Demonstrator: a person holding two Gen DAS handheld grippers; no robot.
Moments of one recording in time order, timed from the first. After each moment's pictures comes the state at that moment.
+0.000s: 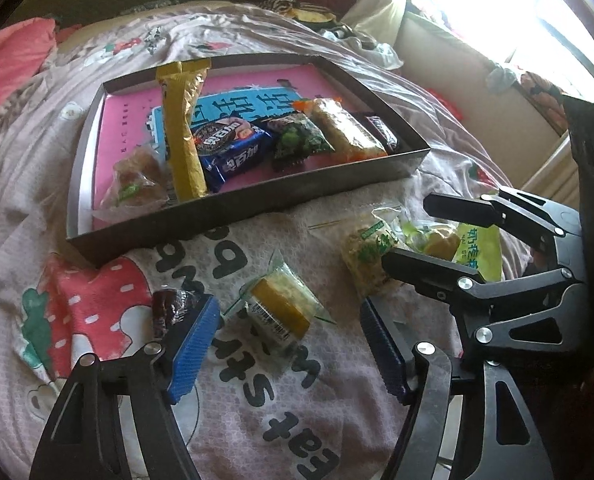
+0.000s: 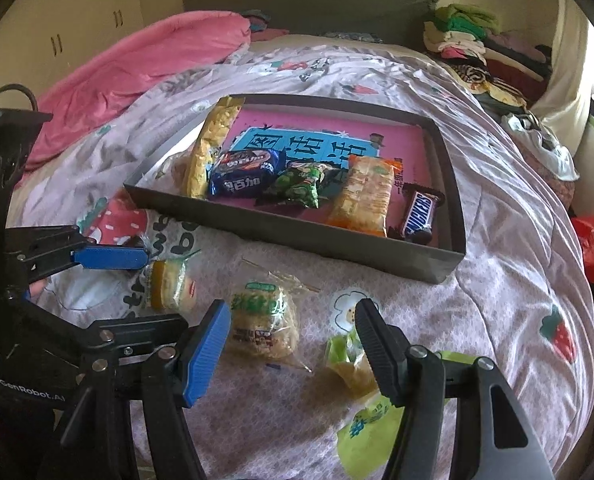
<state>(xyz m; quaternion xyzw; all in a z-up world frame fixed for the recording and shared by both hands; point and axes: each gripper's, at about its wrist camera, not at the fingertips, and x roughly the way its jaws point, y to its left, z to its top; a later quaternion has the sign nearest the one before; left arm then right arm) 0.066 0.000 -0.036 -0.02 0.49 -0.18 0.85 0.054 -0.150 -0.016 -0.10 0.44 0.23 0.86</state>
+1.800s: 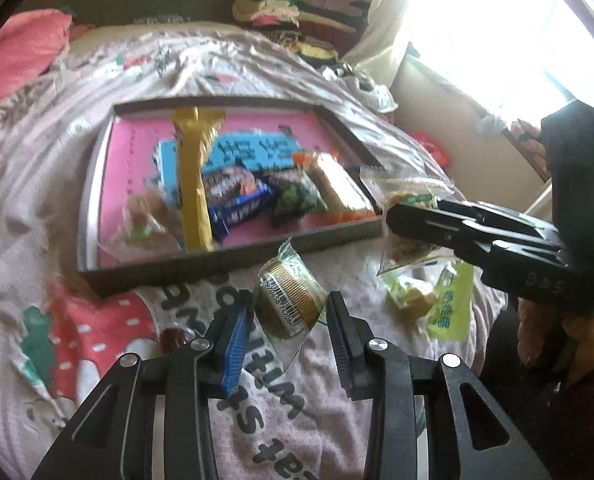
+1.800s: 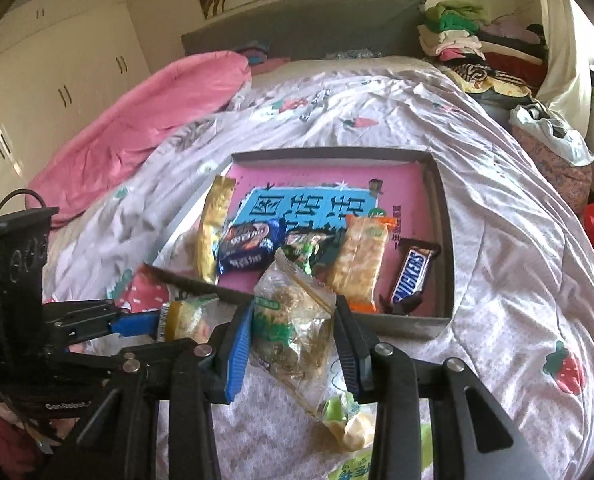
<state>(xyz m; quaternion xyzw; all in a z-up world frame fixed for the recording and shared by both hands) 0.070 0.018 -0.010 -0.08 0.44 -0.19 0.87 0.087 -0.175 0.024 0.00 0.41 0.26 0.87</state>
